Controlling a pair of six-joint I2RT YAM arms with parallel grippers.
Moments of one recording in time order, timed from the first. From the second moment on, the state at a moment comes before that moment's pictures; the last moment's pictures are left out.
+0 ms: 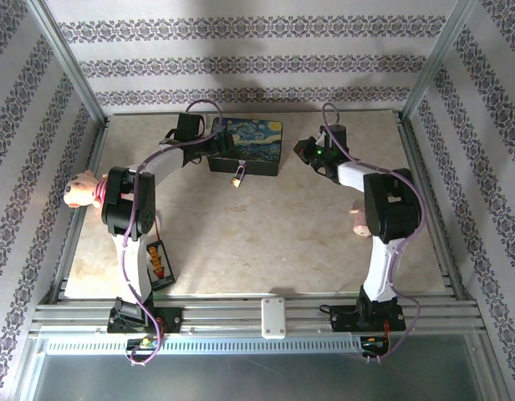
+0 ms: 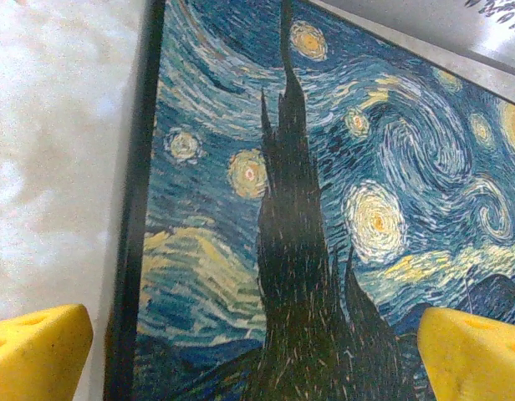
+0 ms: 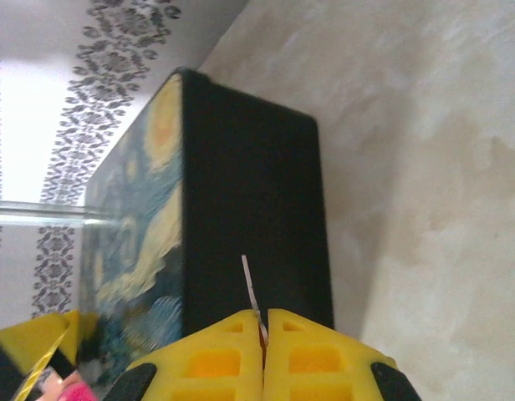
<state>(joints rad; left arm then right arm) -0.17 2.12 1.59 -0.20 0.29 -0.44 0.16 2.08 1.28 0.24 -0.46 0.92</state>
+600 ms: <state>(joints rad) -0.18 2.04 1.40 -0.05 0.27 -0.47 0.23 2.17 1.37 0.28 -0.42 0.95</state>
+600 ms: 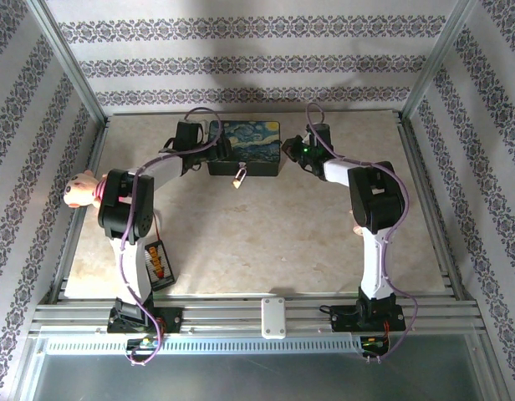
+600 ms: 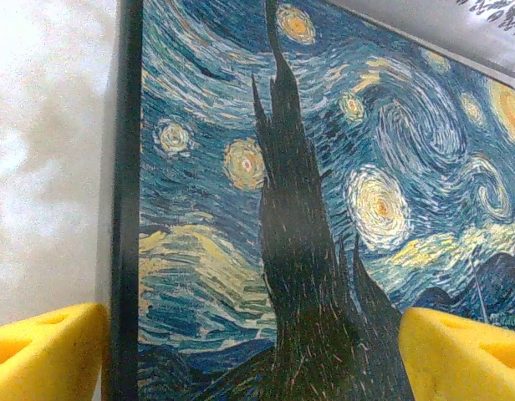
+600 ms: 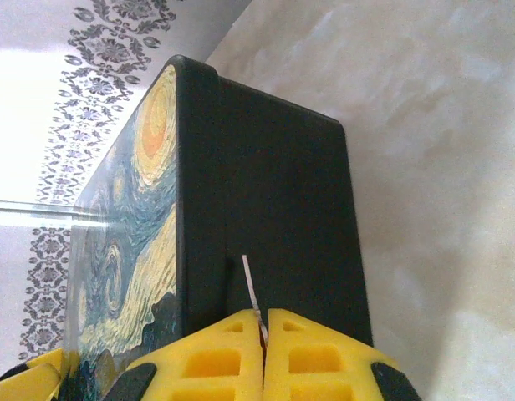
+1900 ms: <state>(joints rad) -0.45 1.31 0.77 -0.25 -0.14 -0.68 0.32 1.59 0.69 0.30 -0.20 0.97</state>
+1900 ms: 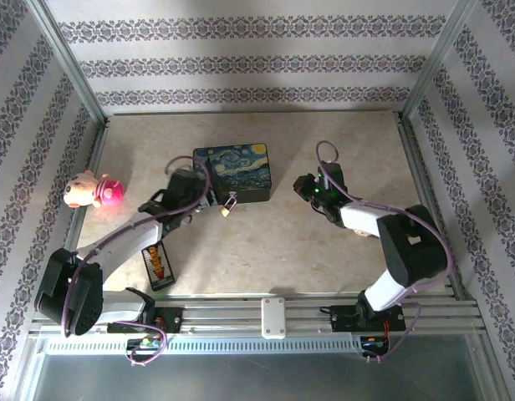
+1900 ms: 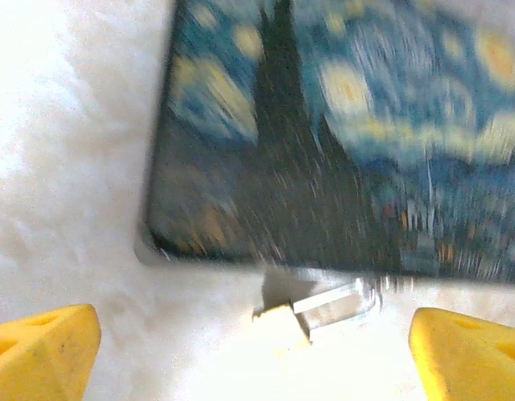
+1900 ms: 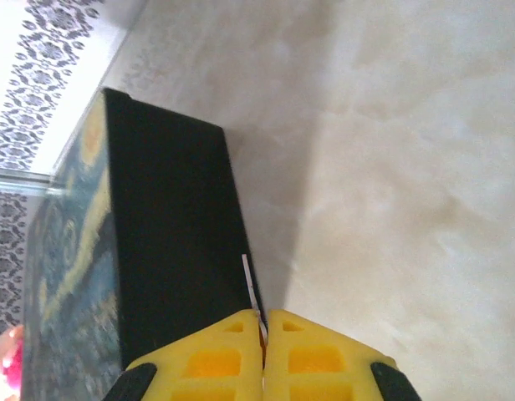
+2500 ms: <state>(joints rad) -0.67 1.78 1.01 -0.35 -0.37 -0.41 0.38 1.19 0.49 0.08 0.01 0.91</state>
